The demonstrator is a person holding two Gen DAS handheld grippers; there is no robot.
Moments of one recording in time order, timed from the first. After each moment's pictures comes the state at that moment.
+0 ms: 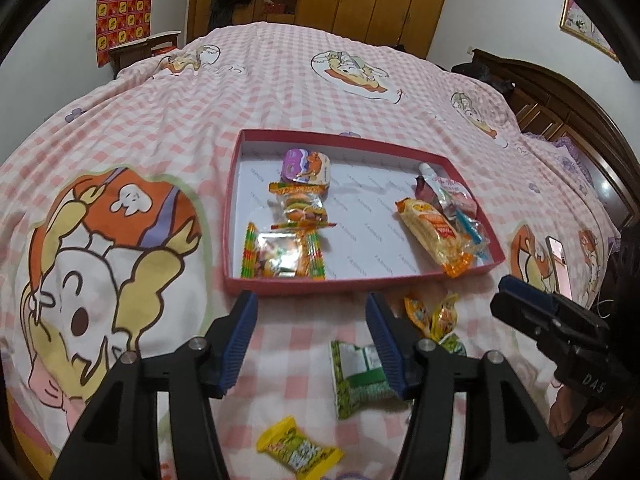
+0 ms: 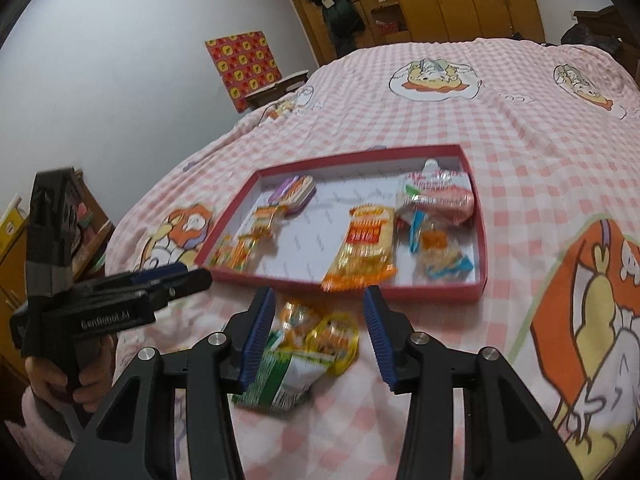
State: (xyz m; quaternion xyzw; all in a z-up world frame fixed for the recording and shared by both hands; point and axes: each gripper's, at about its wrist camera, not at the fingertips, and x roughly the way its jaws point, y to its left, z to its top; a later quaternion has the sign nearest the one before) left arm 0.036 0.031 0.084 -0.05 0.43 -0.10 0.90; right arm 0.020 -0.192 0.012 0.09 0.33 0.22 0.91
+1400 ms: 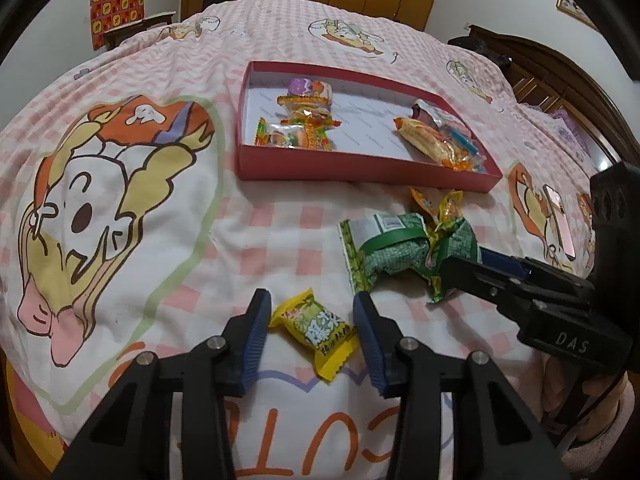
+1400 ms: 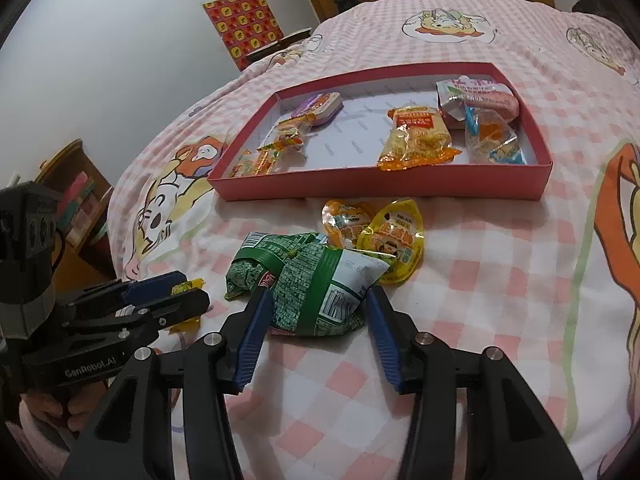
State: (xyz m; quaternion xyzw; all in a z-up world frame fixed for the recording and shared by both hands) left arm -0.022 0.039 0.044 -0.03 0.46 -0.11 0.88; right arm -0.002 -0.153 -0.035 0.09 0.40 0.23 0.88
